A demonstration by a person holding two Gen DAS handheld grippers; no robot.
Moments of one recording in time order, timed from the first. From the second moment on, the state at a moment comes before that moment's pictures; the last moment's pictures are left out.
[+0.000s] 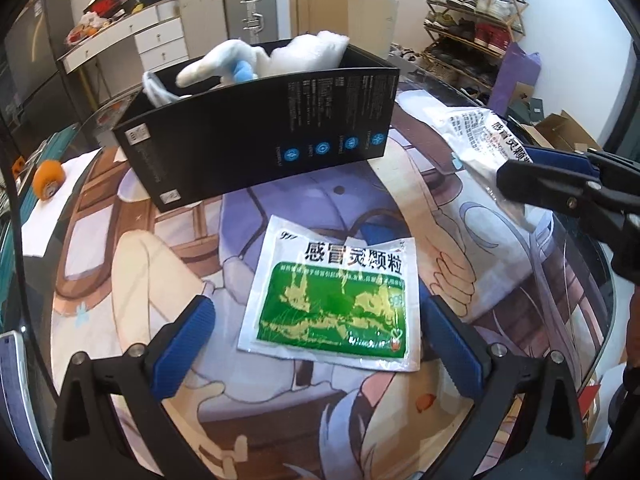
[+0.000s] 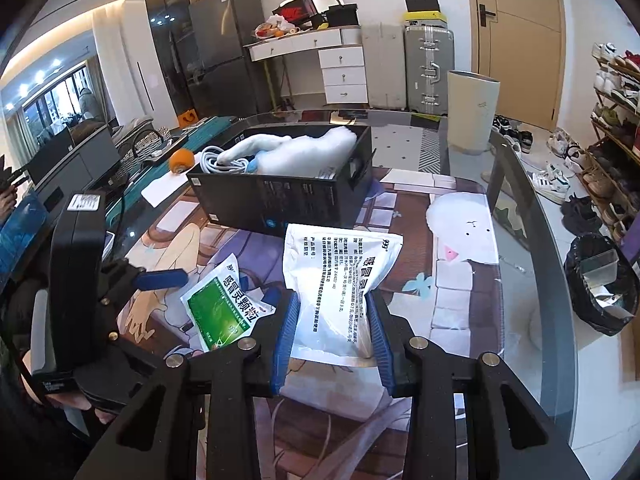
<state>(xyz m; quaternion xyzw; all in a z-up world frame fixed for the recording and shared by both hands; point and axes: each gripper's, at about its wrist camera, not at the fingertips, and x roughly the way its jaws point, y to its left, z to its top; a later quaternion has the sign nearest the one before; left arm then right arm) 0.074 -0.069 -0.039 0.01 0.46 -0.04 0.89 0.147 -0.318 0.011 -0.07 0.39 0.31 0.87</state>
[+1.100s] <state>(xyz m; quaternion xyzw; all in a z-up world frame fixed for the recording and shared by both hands) 0.050 -0.030 0.010 -0.04 0.36 -0.08 0.93 0.136 -0.306 0.019 -0.07 0.36 0.33 0.87</state>
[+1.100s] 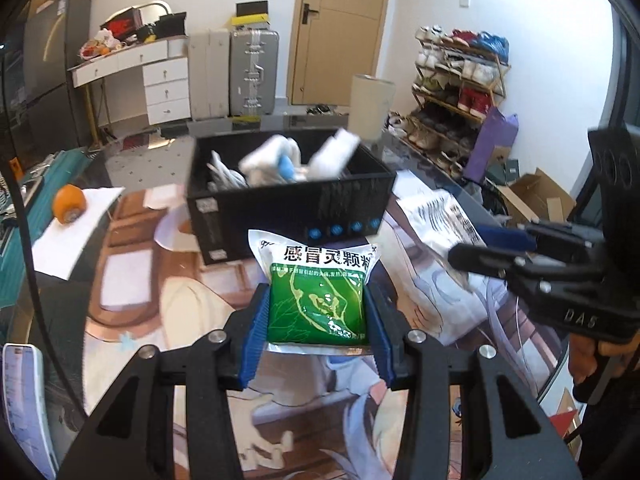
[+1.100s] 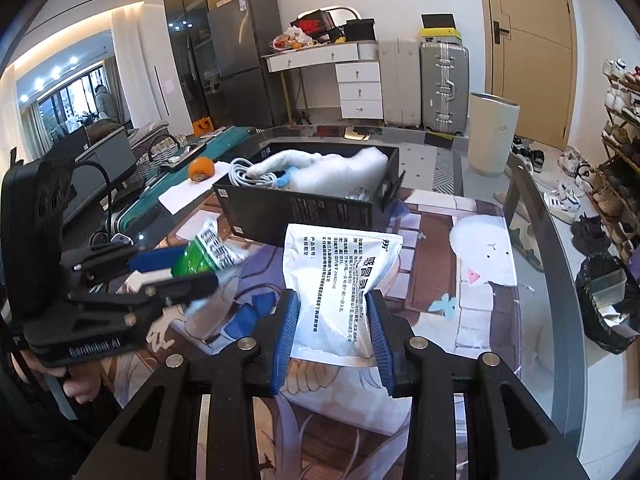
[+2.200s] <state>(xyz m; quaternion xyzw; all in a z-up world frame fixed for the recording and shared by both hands) 0.108 0.037 0.053 -0.06 0.31 -0.04 0.95 0.187 -0.266 0.058 -0.03 0.31 0.31 0.90</state>
